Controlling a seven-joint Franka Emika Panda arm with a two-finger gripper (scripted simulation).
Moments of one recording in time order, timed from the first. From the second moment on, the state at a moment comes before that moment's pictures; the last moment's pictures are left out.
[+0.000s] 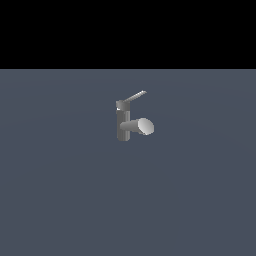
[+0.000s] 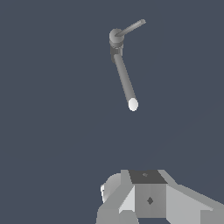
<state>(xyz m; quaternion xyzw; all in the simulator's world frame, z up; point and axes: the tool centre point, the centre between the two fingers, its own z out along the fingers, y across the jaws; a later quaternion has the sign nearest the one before) -0.242 0.004 0.493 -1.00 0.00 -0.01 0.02</state>
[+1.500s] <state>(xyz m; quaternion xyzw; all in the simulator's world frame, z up) -0.125 0.048 0.399 -0.98 0.20 -0.01 0.01</state>
